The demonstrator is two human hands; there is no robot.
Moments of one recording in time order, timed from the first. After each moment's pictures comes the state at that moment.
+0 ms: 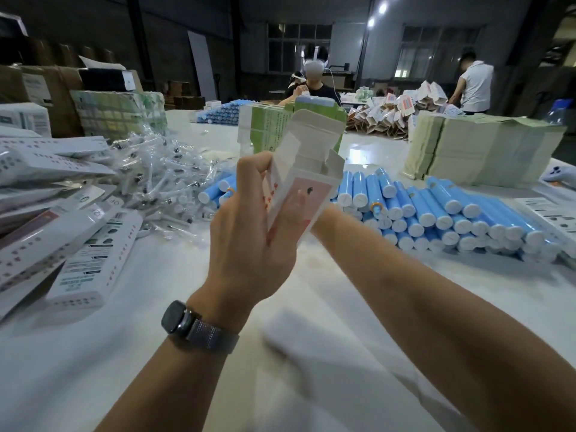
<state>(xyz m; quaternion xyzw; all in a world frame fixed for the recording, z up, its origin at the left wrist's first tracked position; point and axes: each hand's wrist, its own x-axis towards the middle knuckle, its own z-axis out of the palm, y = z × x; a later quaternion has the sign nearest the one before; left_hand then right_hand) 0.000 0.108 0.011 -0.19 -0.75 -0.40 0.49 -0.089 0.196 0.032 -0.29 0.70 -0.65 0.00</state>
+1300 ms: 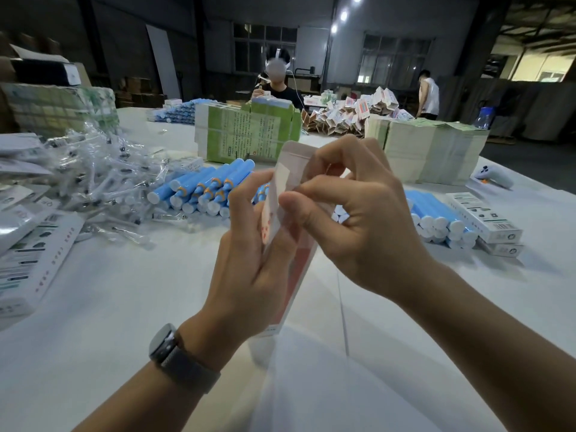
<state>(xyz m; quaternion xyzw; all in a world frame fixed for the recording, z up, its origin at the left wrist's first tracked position) 0.028 0.167 -0.007 -0.26 -0.71 -0.56 0.34 0.019 0.308 0.056 -0.36 0.79 -0.28 -0.42</state>
